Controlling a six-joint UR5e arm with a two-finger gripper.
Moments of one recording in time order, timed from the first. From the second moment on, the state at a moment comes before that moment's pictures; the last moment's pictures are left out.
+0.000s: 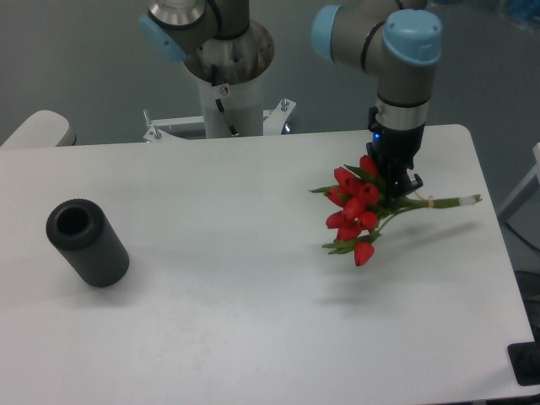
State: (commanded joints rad) arm 2.79 -1.73 -1.93 -0.84 1.56 2.02
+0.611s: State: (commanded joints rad) arm 2.76 -1.76 -2.03 -0.84 1.58 1.97
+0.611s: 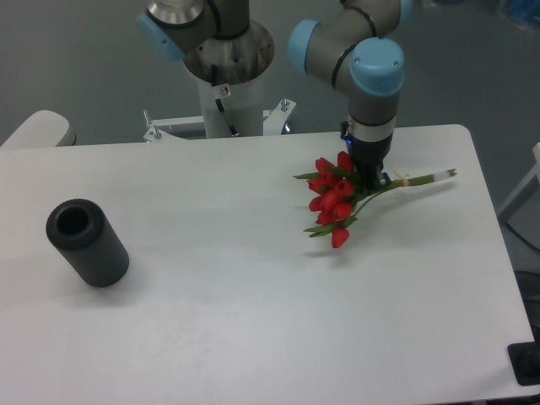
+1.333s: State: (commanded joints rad) arm 2.74 -1.79 -2.02 -0.80 1.58 1.96
